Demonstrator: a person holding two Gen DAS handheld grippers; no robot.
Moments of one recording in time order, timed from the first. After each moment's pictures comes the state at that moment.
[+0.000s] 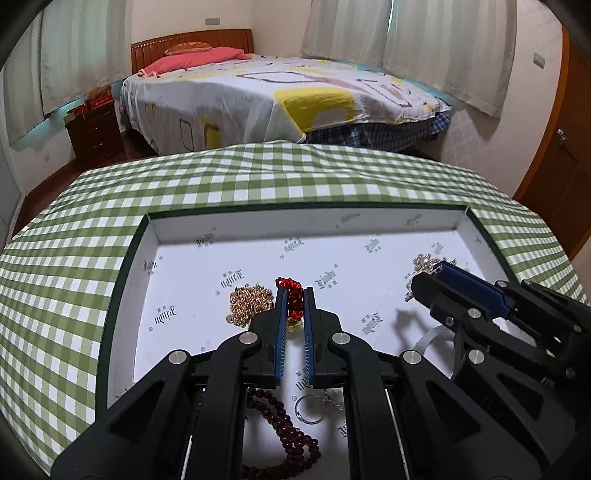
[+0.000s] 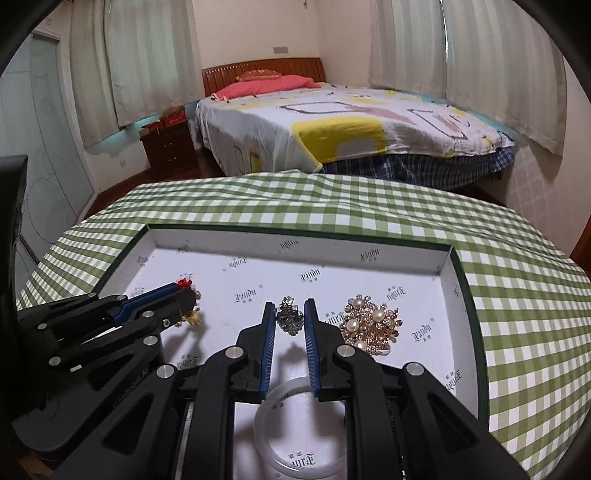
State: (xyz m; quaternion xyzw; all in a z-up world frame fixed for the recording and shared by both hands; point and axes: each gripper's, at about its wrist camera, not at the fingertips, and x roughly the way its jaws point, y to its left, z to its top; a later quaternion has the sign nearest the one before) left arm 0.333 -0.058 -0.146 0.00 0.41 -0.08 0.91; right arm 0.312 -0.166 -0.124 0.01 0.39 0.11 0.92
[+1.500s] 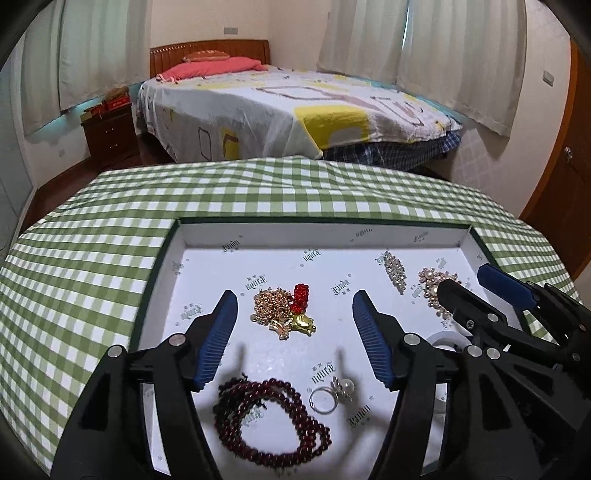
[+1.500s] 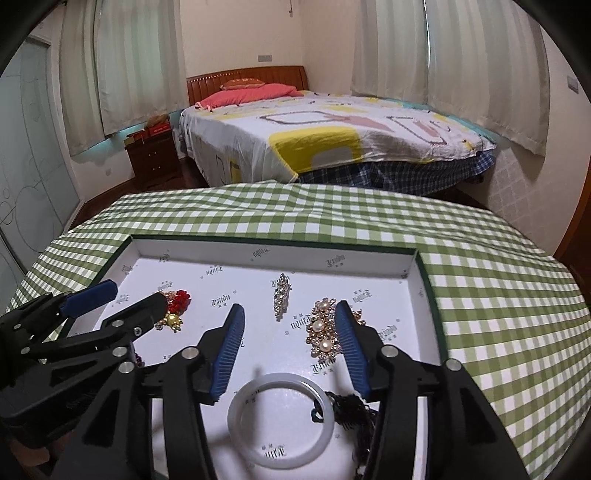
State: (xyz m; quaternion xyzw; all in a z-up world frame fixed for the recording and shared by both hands) left arm 0.313 -0.040 -0.125 -0.02 0.38 -0.05 0.92; right arm 0.299 -0.182 -0.111 0.01 0.37 0.08 0.93
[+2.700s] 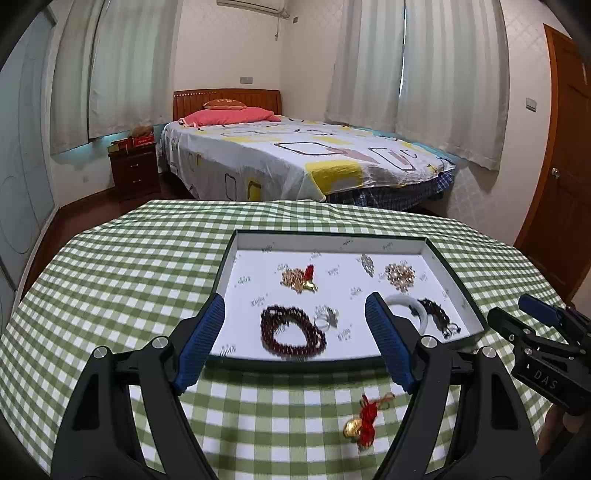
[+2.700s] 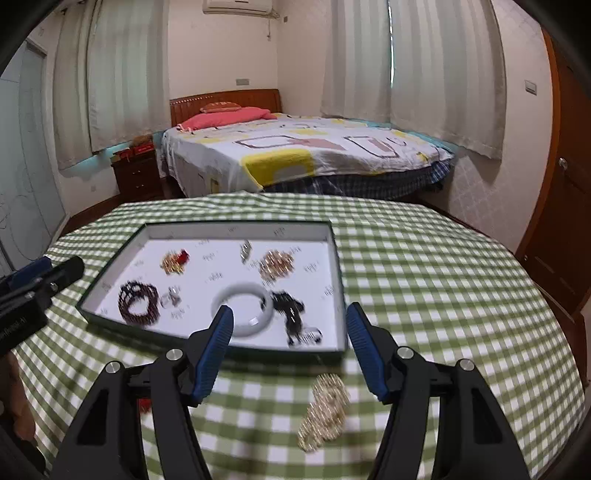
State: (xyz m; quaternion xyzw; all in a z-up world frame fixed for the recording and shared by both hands) left arm 0.170 -0.022 -0.076 -0.02 0.29 -0.03 0.96; right arm 0.171 -0.224 -0.087 0.01 0.33 0.02 0.94
